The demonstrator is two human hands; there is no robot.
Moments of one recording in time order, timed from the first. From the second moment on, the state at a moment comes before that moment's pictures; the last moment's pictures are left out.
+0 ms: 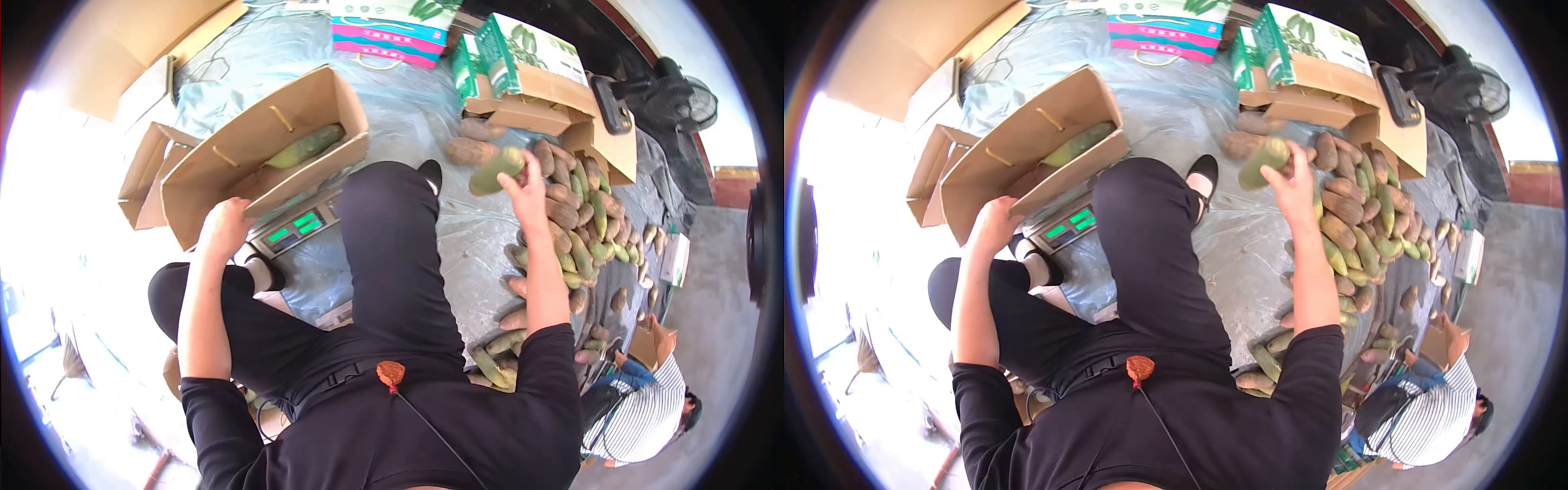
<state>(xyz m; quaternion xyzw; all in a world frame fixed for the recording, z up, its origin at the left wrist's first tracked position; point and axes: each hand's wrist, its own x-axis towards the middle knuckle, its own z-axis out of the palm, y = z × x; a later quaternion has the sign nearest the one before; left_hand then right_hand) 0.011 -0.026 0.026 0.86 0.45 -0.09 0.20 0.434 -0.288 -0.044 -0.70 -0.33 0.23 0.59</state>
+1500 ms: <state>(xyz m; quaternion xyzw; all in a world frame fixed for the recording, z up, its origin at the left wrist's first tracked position) 0.021 -0.023 0.028 0.85 0.44 -0.10 0.29 0.432 -0.352 -0.118 -0.85 -0.33 0.32 0.26</state>
